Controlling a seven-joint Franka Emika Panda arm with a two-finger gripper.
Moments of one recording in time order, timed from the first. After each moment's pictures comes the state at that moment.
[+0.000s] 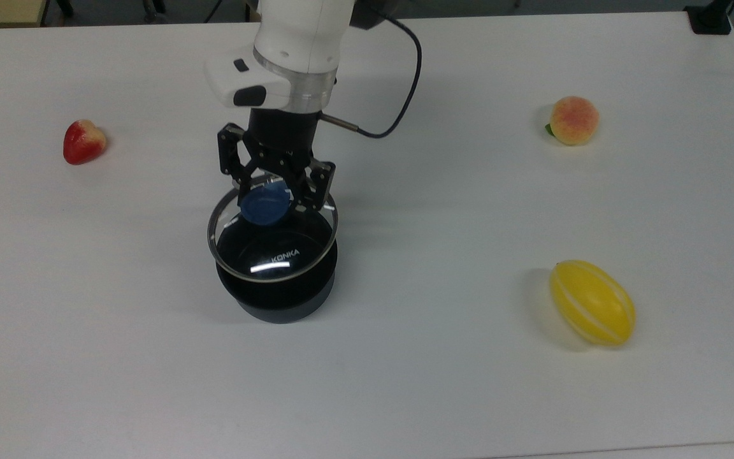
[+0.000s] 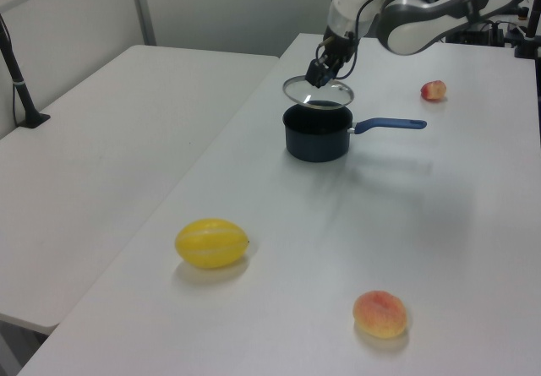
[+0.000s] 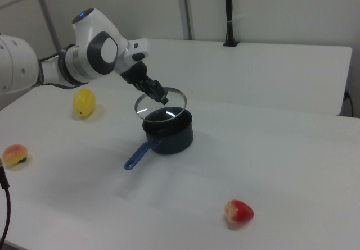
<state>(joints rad) 0.08 0.33 0.02 -1.63 -0.39 2.32 0.58</state>
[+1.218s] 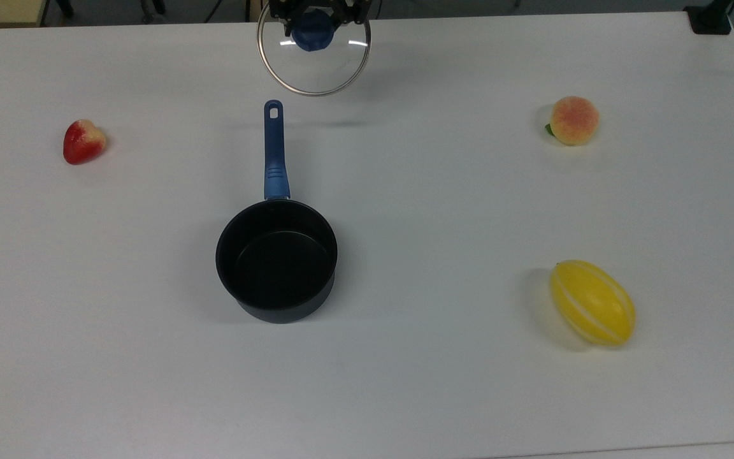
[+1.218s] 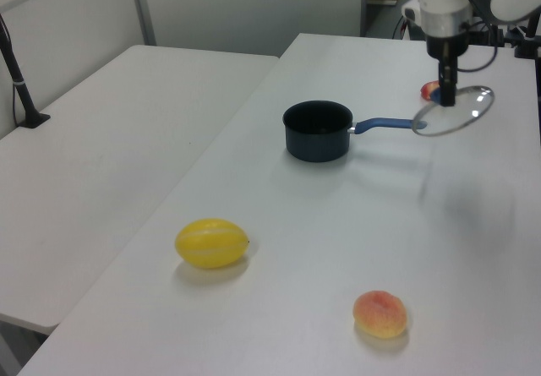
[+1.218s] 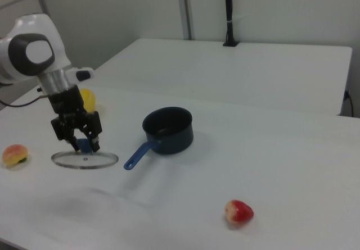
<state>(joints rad) 0.19 -0.16 0.03 -2.09 -0.24 1.76 0.08</state>
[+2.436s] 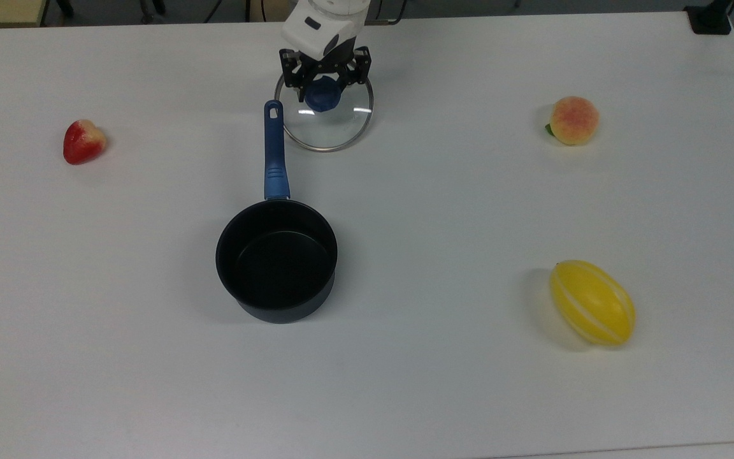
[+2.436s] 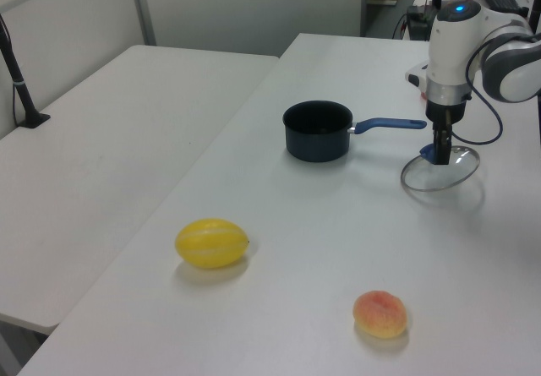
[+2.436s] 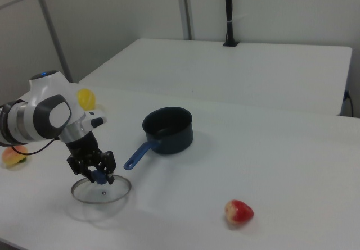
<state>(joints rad) 0.15 -0.10 0.04 -2.40 -0.25 2.29 0.07</state>
